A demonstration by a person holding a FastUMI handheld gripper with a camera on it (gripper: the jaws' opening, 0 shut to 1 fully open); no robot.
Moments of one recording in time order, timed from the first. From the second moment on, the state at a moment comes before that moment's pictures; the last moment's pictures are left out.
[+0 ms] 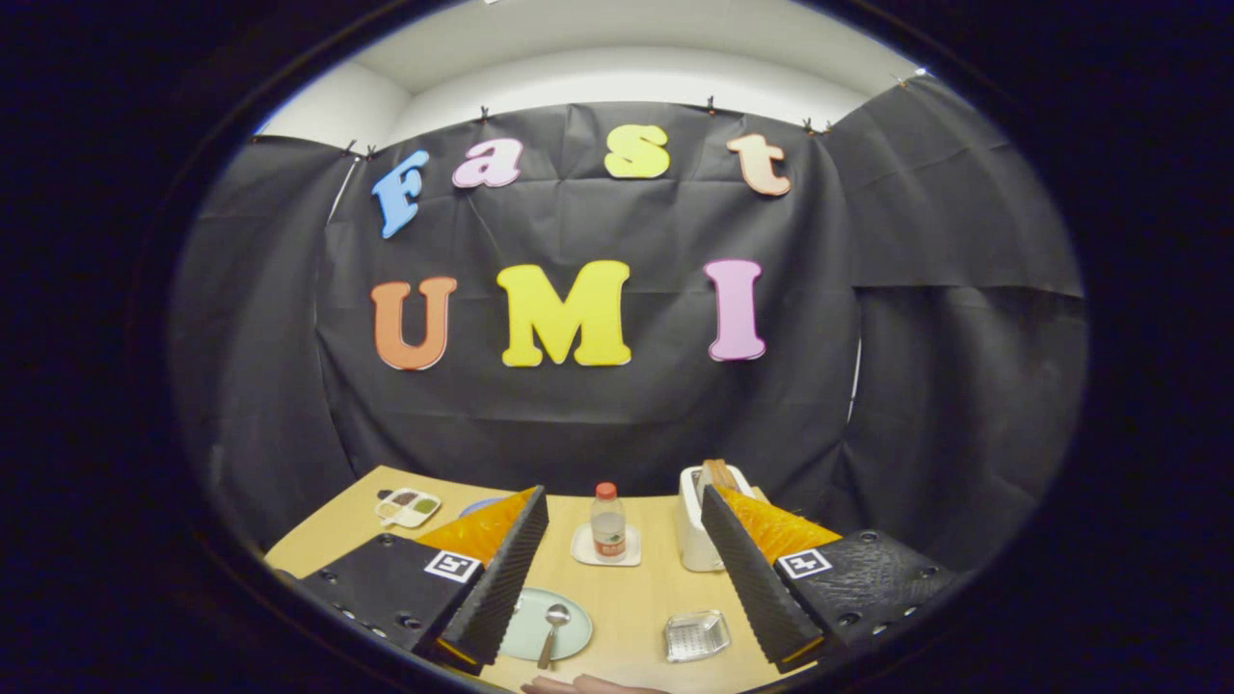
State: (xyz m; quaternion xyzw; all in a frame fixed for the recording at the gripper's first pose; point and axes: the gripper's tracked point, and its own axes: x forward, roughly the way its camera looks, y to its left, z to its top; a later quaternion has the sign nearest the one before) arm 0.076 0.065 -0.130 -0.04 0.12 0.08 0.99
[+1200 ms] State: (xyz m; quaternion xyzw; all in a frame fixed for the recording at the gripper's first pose) arm 0.075 0.140 -0.484 -0.06 0.48 0.06 0.87
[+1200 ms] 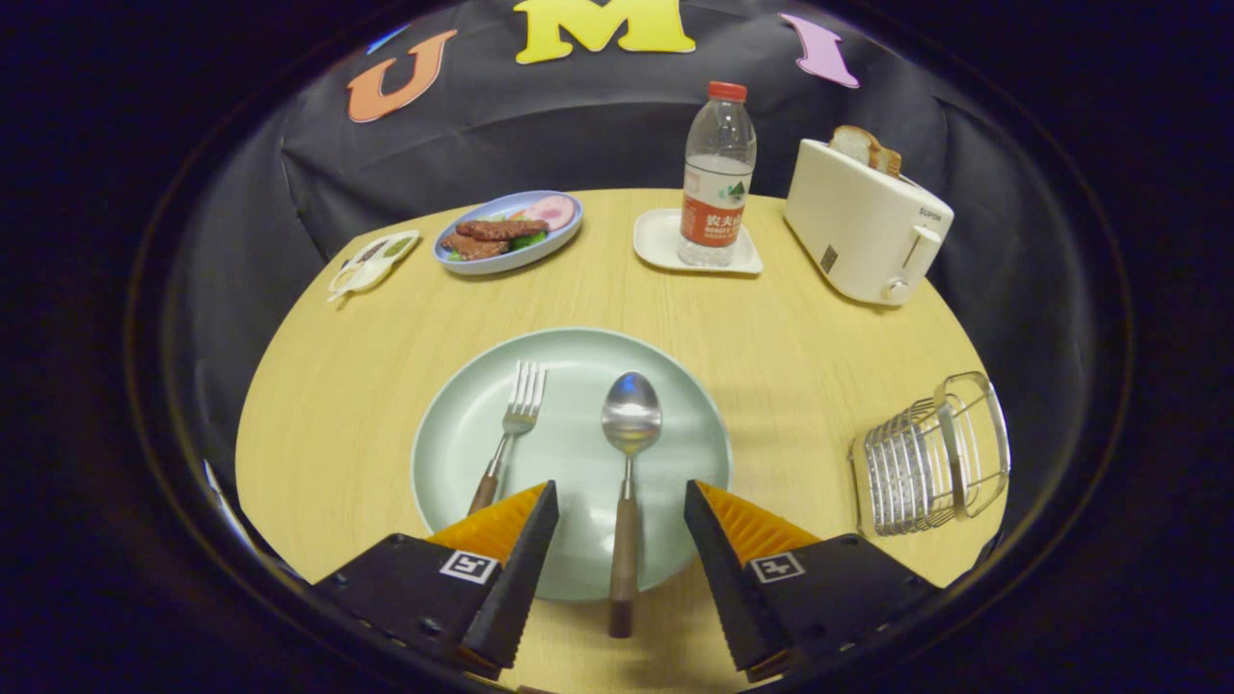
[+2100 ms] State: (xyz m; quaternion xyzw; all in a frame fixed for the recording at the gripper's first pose) arm 0.064 0.127 -0.476 -0.05 0.50 0.08 0.86
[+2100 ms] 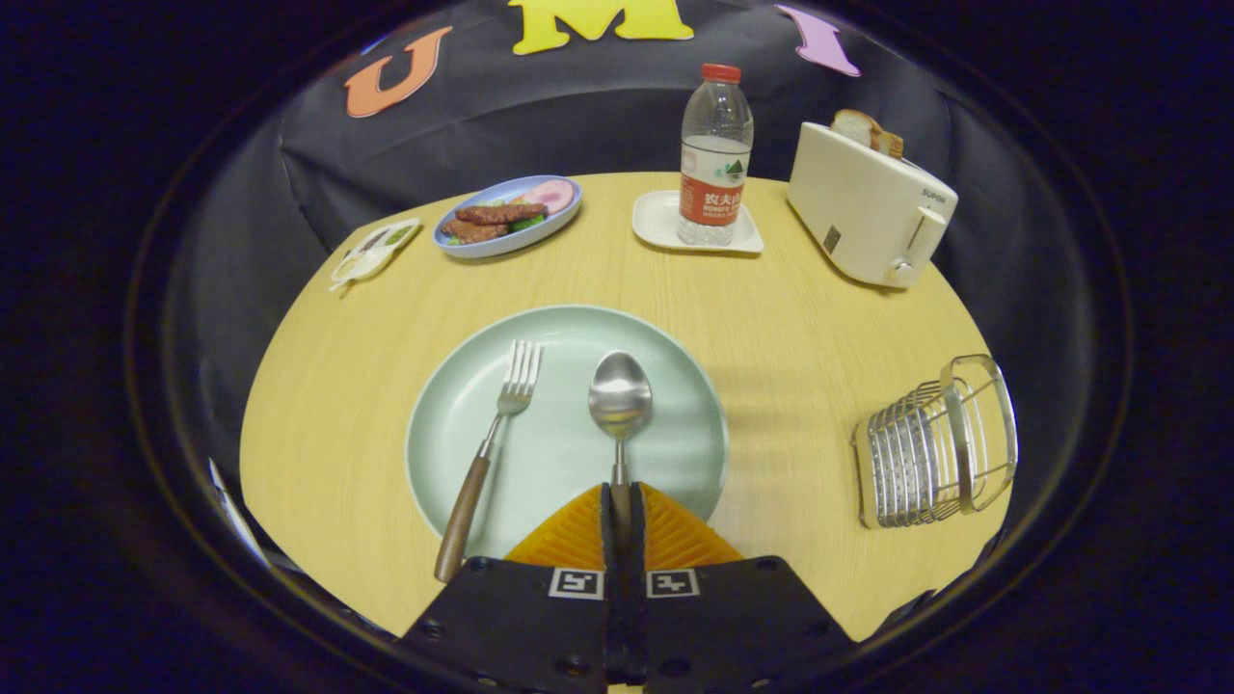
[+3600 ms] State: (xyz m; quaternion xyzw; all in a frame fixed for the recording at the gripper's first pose) arm 0.036 -0.073 -0.367 -0.03 0.61 0.02 0.79
